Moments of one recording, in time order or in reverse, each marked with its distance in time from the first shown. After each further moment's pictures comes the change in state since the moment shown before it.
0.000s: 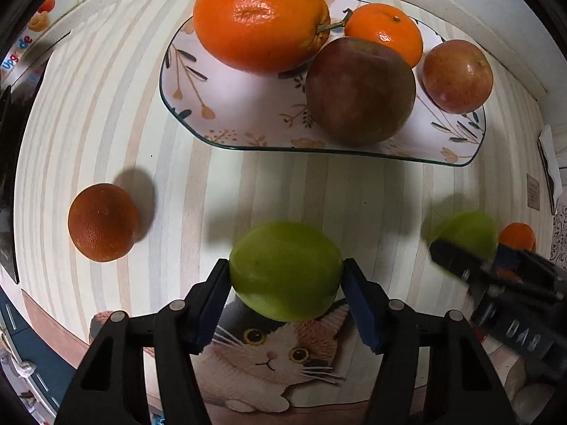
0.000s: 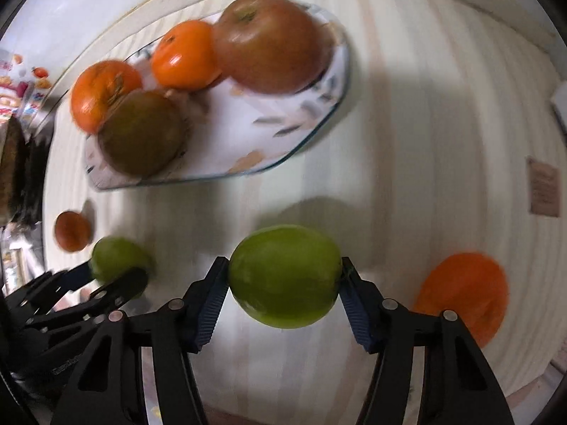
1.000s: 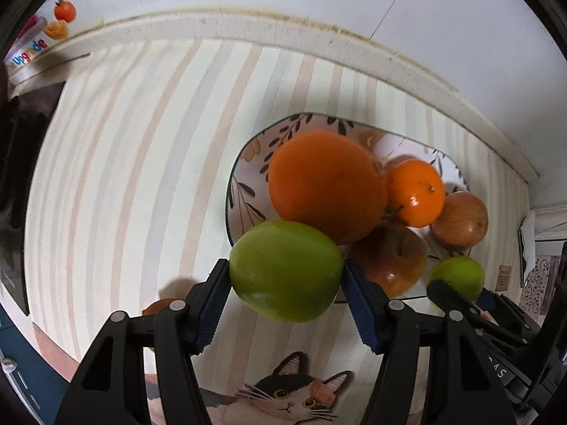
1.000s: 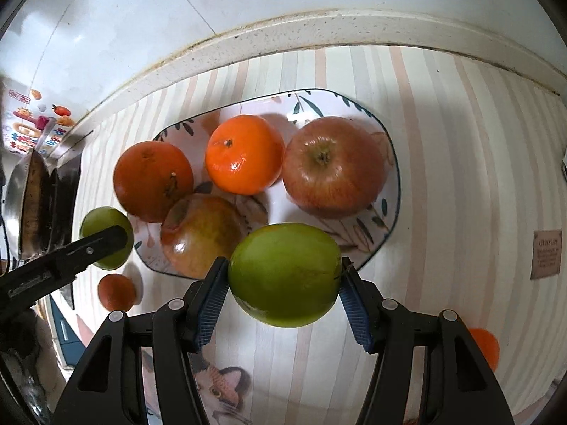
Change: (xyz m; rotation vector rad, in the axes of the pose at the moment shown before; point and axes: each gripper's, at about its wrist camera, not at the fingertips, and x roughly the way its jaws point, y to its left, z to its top) left arm -0.050 0.062 0.096 -0.110 -0.072 -0.089; right arm -0.036 0.031 0.067 0.012 -0.152 0.033
